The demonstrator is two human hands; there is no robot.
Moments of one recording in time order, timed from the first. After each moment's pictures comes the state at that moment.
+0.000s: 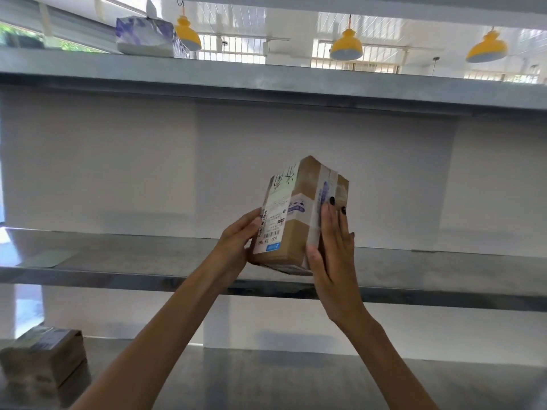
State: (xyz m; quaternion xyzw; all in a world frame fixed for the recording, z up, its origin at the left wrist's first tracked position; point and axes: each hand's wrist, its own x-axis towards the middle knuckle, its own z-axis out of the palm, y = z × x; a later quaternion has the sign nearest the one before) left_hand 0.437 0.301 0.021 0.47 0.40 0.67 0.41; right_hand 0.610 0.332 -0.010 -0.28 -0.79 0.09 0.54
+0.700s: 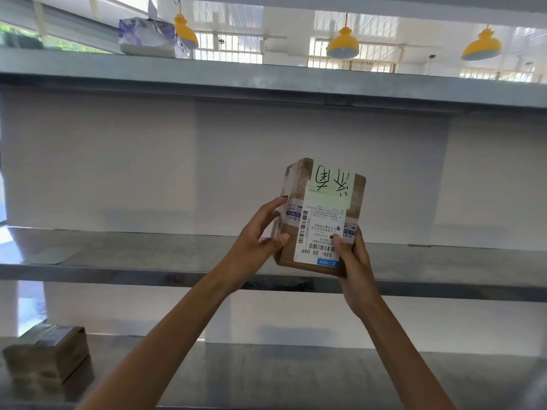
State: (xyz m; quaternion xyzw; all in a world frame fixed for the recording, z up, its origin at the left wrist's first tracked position) left_hand 0.459 0.280 0.023 0.67 0.41 0.57 0.24; right_hand 0.638 0.342 -0.014 -0.23 -0.55 0.55 0.59
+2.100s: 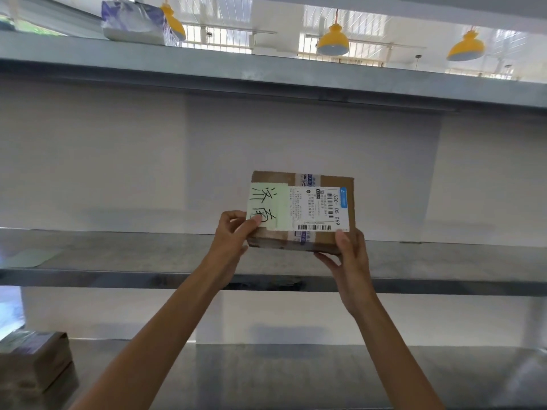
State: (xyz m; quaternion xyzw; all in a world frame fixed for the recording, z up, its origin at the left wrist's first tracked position) left_hand 0.437 0.303 0.013 0.44 0.43 0.69 0.38; right_hand 0.636 0.351 -0.020 -0.23 -0.56 0.53 0.60
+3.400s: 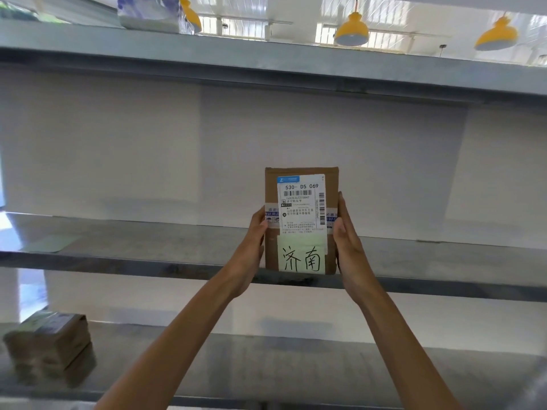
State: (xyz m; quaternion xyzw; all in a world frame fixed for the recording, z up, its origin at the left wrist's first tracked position) left_hand 0.452 0.301 -0.006 0.50 0.45 0.62 0.40; right_hand 0.614 0.343 0.002 -0.29 -0.68 0.45 0.51
